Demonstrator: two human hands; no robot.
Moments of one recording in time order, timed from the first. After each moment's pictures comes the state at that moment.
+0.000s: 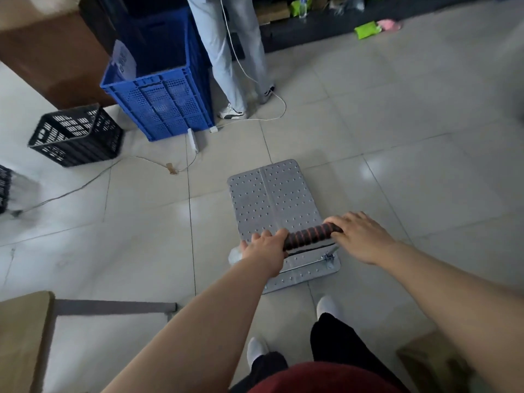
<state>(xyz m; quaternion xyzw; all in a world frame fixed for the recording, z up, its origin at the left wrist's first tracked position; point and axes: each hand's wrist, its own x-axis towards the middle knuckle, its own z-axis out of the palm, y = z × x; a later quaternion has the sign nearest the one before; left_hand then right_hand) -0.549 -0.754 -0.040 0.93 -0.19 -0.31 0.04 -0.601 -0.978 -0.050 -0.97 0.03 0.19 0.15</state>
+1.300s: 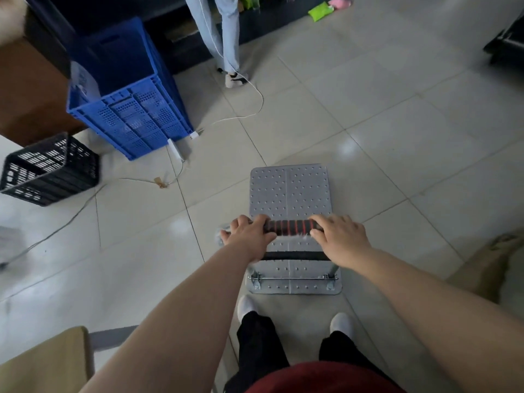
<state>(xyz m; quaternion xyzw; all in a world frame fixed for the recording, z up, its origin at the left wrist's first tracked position) -0.506 -0.650 -0.035 0.93 -0.22 -0.29 0.02 -0.624 -0.827 -0.066 -0.95 0.20 0.17 0.19</state>
